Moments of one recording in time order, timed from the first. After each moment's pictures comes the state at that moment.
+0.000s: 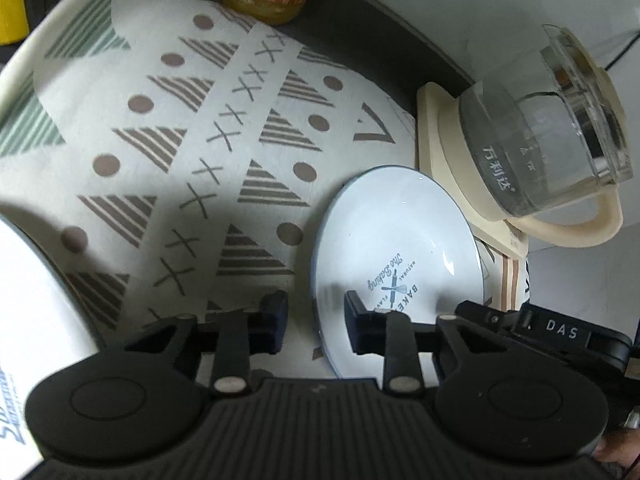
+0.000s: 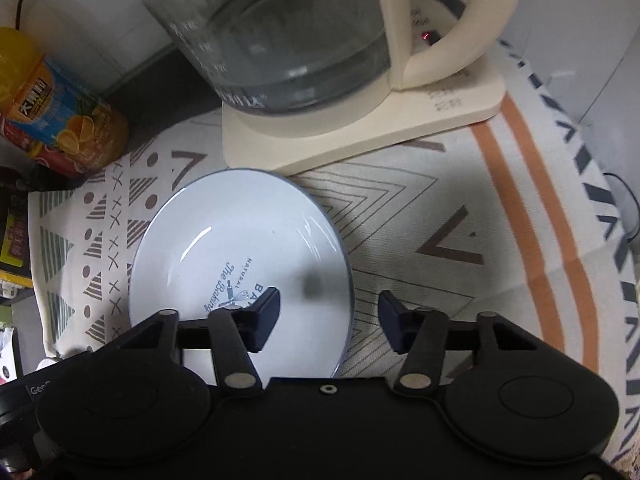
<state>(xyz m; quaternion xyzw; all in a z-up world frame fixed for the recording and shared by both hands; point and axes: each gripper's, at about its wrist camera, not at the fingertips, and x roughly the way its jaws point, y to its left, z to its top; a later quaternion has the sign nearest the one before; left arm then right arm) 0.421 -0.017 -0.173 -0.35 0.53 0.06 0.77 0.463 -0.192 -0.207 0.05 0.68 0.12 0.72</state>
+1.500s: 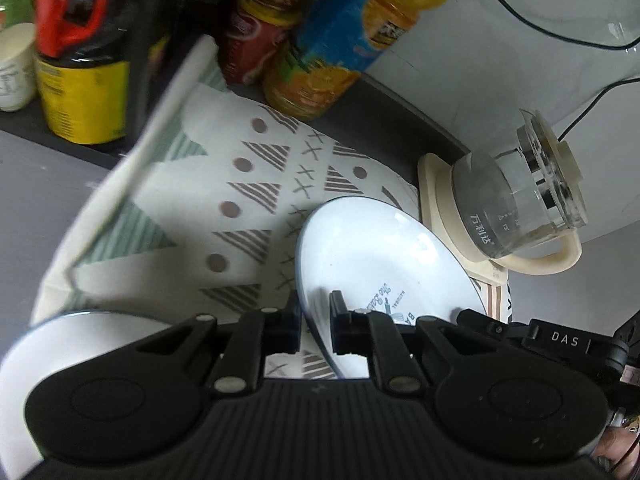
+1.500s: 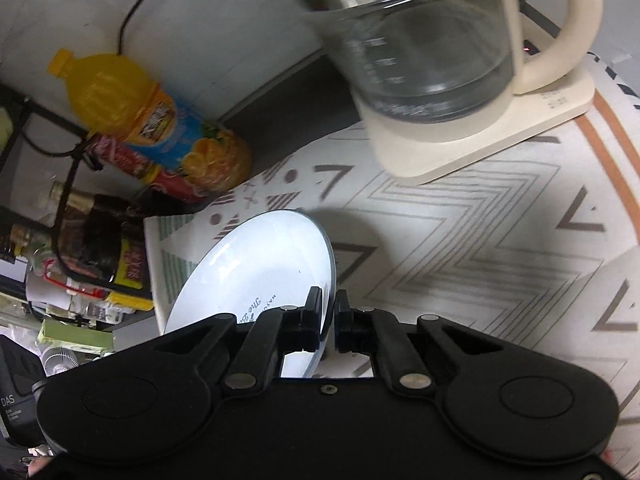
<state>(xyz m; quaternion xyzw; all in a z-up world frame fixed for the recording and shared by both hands) 0.387 0.079 -0.114 -0.34 0.49 0.04 0.80 0.435 -0.142 -0.163 0.17 0.64 0.19 0.73</state>
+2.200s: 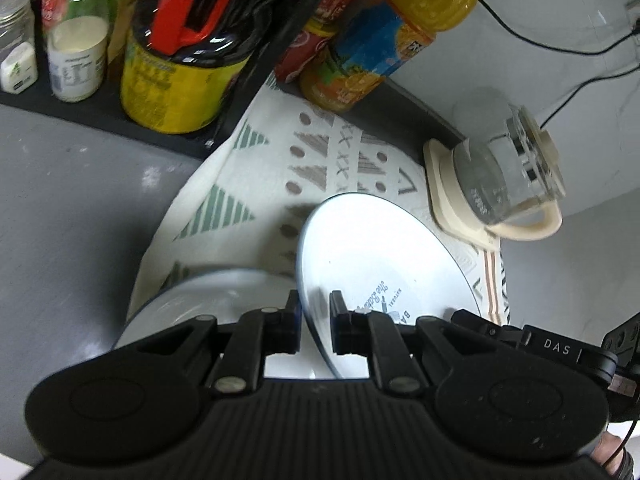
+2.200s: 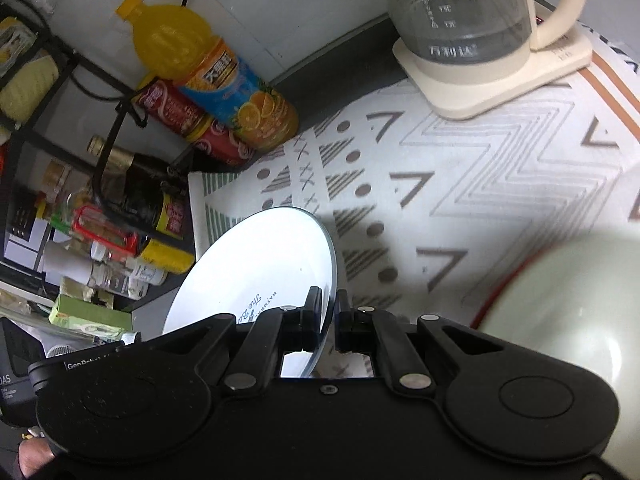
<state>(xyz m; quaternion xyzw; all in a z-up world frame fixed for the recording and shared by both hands) 0.326 0.137 -0.098 -0.33 0.50 -0.01 0.80 0.352 -0.102 -0.138 0.18 0.62 0.18 0.74</state>
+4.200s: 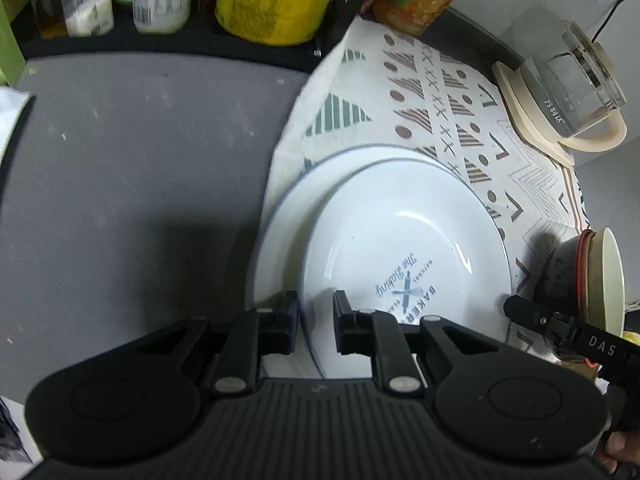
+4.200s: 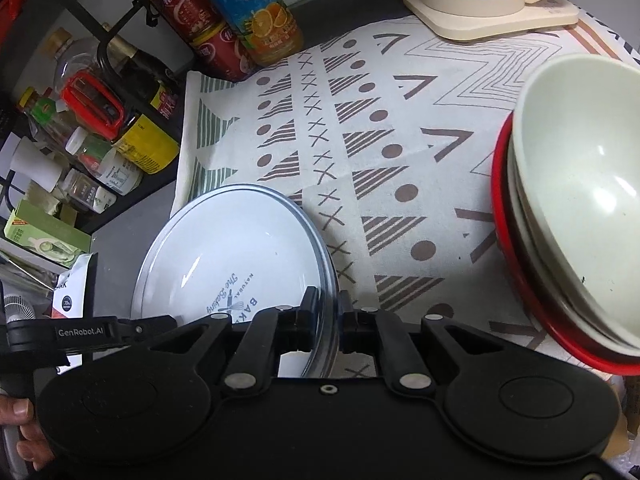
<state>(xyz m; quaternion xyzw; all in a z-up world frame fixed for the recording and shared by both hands) 0.261 0.156 -0.141 -0.23 0.57 0.03 0.79 0.250 -0.063 -0.157 0.10 0.62 0.17 0.76</state>
